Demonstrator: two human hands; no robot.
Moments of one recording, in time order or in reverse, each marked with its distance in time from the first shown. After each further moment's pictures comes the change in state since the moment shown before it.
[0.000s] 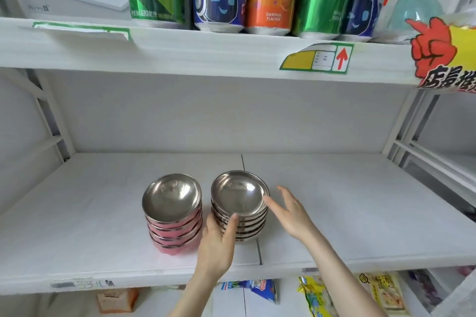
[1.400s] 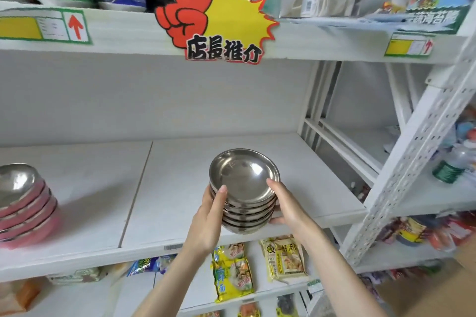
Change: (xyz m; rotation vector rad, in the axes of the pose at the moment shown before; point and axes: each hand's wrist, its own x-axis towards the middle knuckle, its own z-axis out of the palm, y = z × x) left_hand -0.085 0.133 0.266 -0.248 -0.247 0.059; right_hand -0.067 0.190 -0.249 0.577 -0.031 0.206
